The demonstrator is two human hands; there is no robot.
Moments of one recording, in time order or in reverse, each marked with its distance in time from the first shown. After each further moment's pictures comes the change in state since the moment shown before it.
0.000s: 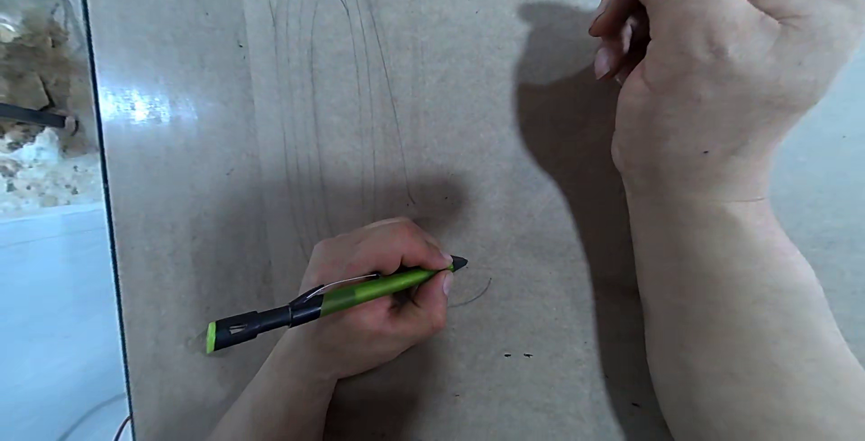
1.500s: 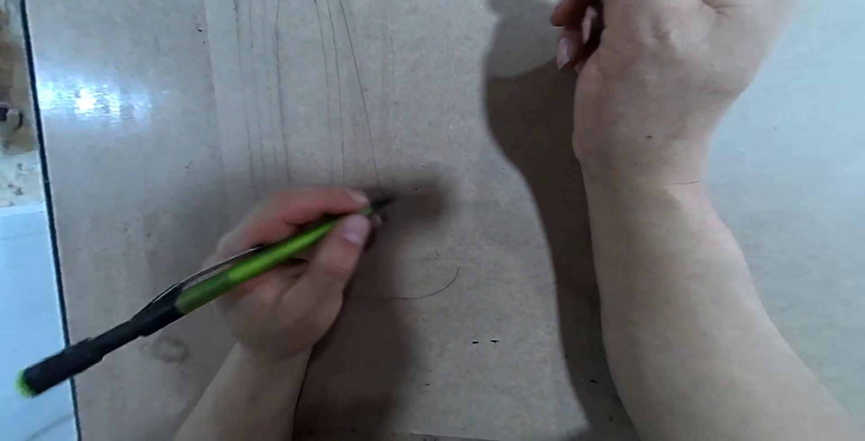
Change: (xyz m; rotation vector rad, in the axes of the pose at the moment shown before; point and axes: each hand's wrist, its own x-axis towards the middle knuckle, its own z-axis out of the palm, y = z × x) left_hand 0.003 -0.010 -0.003 -0.083 0.304 0.034; right_hand 0.001 0.003 0.004 0.080 0.032 -0.026
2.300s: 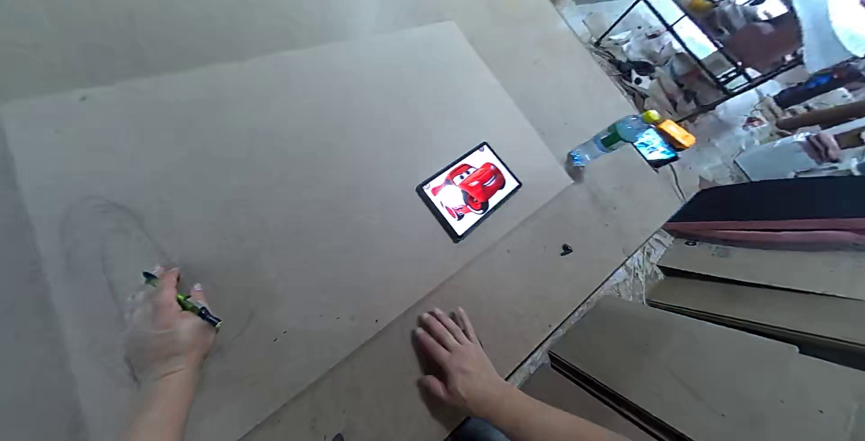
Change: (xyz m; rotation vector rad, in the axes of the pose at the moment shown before) left_hand 0.015 -0.001 0.027 0.880 -0.069 -0.024; right_hand -0.352 -0.159 -0.280 -1.191 -0.603 0.210
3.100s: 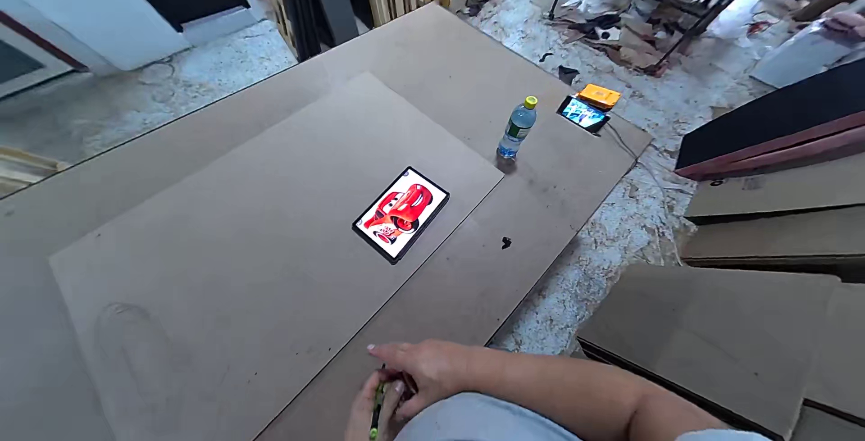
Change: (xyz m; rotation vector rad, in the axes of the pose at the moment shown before) left_hand -0.259 0.333 -0.047 -0.892 -0.862 -0.137; right_hand -0.024 0.056 -0.144 0.672 -0.305 -0.319
